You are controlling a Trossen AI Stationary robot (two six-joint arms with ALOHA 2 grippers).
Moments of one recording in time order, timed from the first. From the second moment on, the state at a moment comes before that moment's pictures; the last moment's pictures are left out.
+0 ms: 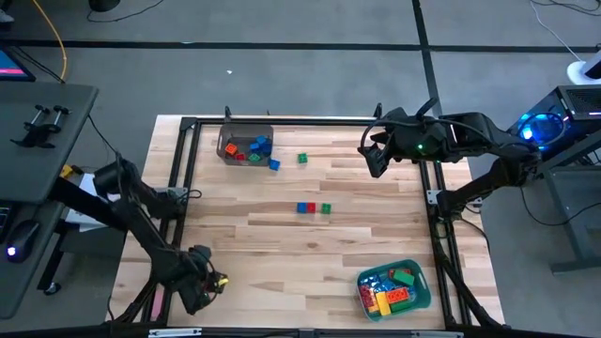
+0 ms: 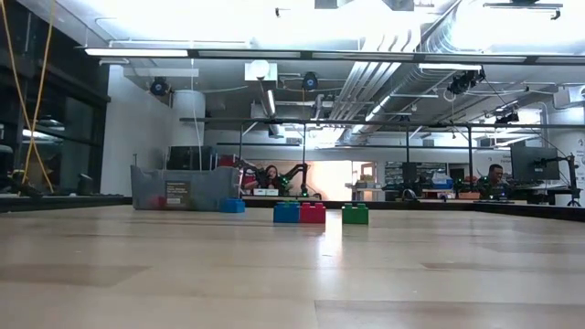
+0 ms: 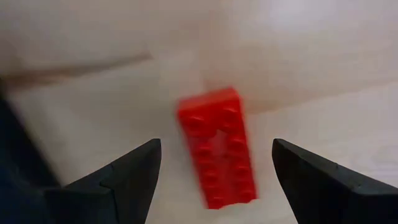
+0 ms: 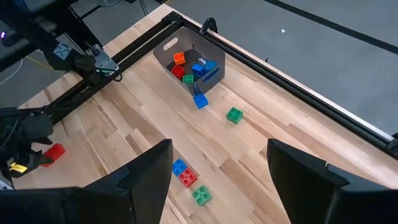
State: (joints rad) left arm -1.00 1.61 0.89 -0.78 0.00 -2.32; right arm 0.06 1.36 1.85 -1.26 0.44 0.68
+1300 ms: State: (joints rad) left arm -0.51 1.30 0.89 -0.70 0.02 -1.03; right arm 0.06 1.36 1.85 -1.29 0.43 0.73
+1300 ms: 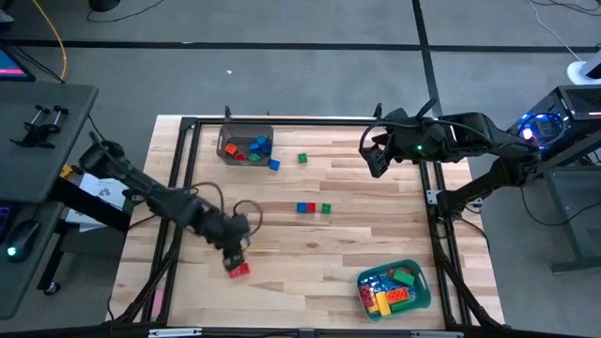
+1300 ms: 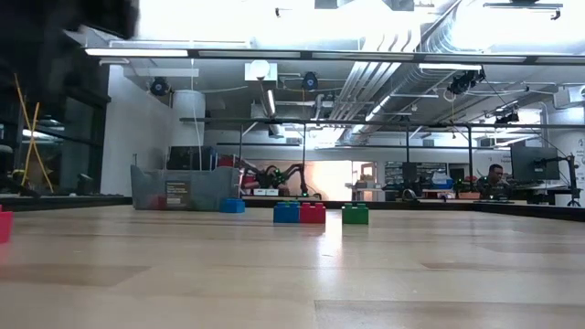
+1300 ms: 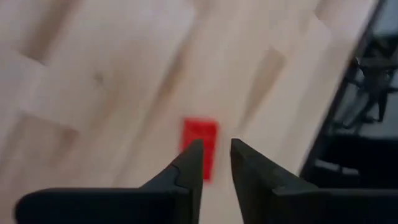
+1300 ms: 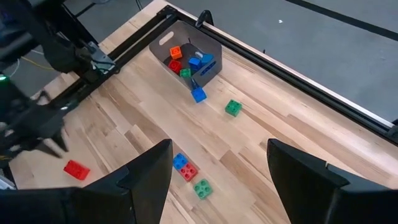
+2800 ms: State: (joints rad) left arm -0.60 1.67 0.90 -0.56 -0.11 -0.82; right arm 0.06 1.36 1.85 -1.33 0.42 0.72
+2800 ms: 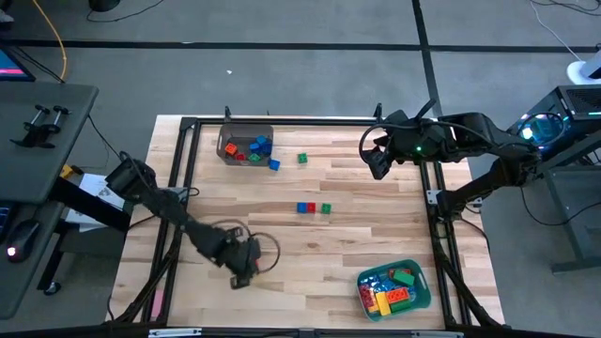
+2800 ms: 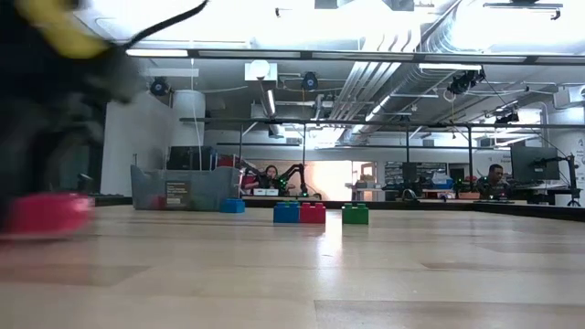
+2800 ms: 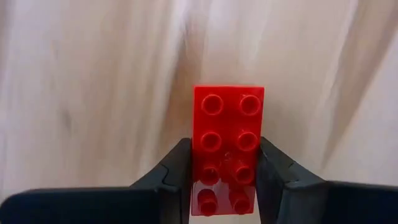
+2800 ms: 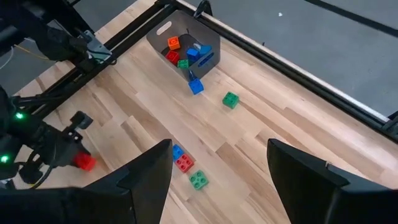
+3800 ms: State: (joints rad) left arm -0.32 2.28 1.82 0.31 0.09 0.01; right arm 0.02 1.36 1.85 -1.41 0.54 0.92
